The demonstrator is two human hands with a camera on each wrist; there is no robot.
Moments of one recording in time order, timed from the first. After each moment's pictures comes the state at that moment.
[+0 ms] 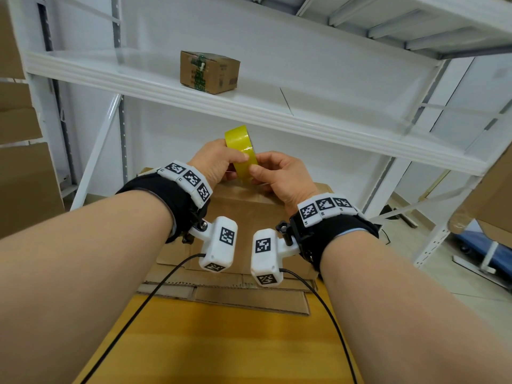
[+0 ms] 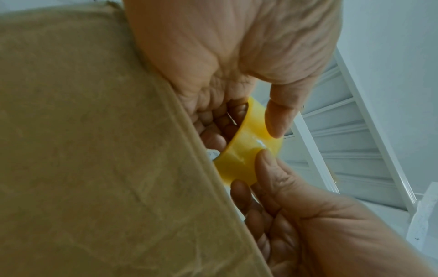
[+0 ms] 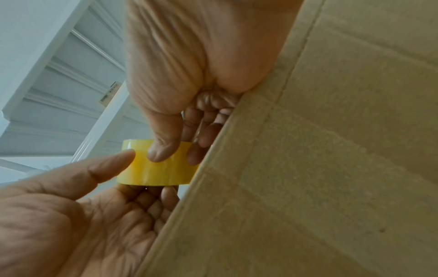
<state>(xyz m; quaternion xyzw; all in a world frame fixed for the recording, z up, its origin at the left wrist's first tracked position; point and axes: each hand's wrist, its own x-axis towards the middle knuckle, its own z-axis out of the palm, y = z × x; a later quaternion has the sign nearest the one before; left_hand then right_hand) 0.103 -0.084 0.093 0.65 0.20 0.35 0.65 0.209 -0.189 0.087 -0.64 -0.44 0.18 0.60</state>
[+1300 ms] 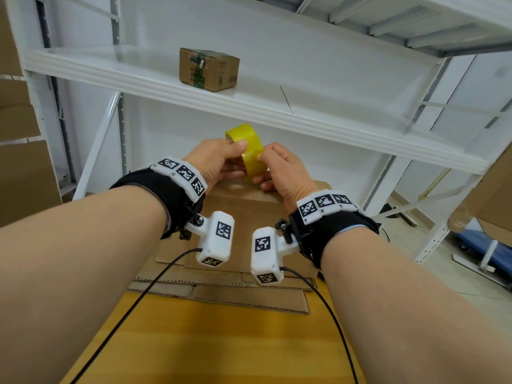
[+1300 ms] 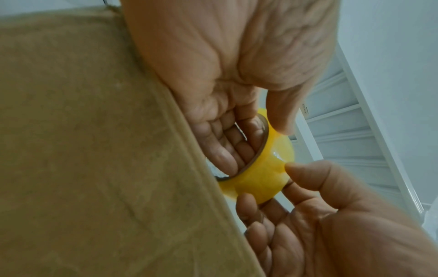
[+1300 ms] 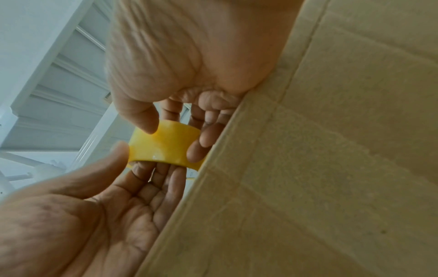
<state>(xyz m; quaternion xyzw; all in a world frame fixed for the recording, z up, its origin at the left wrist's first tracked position) 0.095 -0.088 0.093 0.62 0.15 0.33 0.69 0.205 -0.184 0.094 -0.67 -0.41 0.17 0.60</state>
